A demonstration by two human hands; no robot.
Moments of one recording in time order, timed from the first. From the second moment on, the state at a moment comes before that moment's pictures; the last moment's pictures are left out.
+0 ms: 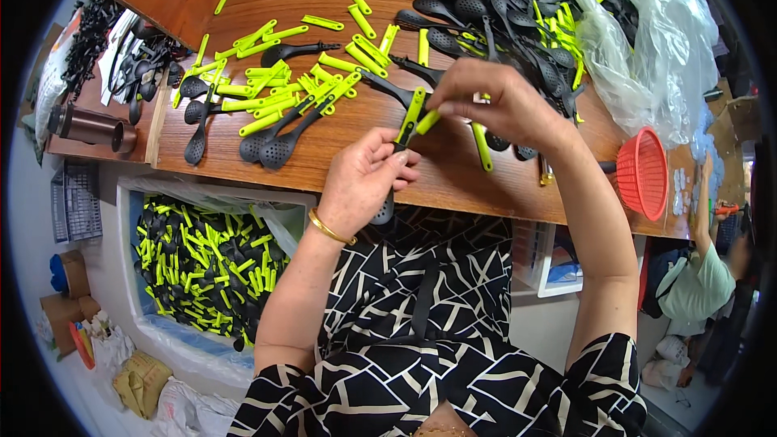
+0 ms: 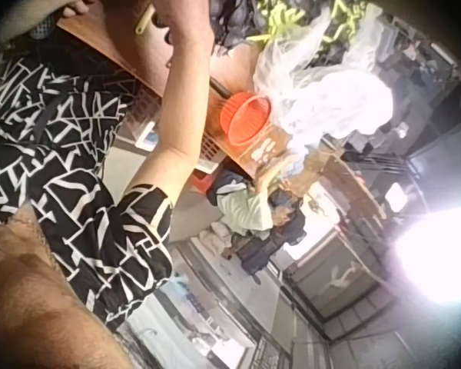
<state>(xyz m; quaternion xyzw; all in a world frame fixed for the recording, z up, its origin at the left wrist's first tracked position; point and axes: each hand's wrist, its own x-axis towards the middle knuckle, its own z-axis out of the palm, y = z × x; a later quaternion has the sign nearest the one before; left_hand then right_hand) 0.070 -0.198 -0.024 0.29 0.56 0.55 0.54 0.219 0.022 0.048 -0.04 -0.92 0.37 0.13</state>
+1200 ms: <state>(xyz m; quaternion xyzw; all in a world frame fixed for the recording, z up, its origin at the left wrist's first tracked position) 0.166 -0.267 -0.065 0.24 0.55 0.60 0.54 0.398 -0.025 0.026 -0.30 -0.90 0.07 0.31</state>
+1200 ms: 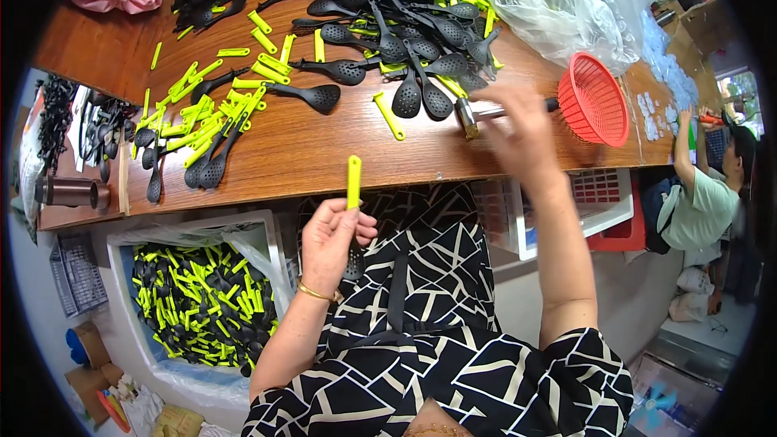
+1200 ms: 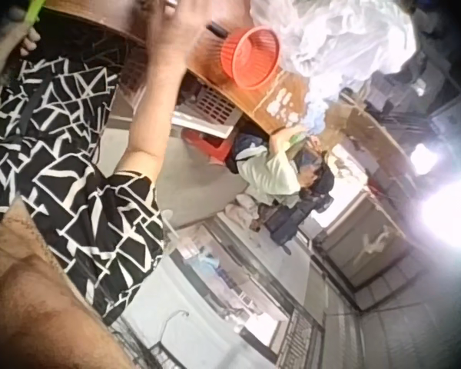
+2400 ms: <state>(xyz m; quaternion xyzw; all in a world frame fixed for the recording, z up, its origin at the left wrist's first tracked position) 0.150 -0.255 -0.057 0.04 0.33 0.63 0.70 0.351 -0.061 0.026 -0.20 -0.93 0.28 0.14</state>
